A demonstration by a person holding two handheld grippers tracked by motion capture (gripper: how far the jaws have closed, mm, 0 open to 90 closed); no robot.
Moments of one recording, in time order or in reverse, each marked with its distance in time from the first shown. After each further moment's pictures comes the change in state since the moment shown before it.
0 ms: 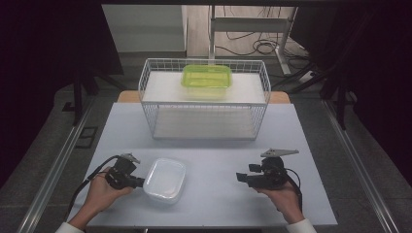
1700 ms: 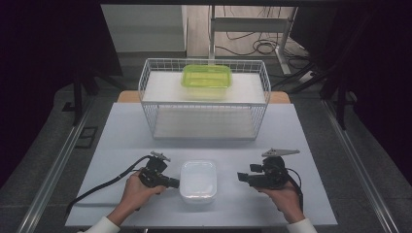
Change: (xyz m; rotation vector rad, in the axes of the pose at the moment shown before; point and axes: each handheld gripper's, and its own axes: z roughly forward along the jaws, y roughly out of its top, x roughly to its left) left arm -0.046 0.045 0.042 -0.089 -0.179 -0.027; right arm -0.004 -0.001 0.000 0.004 -0.006 0.016
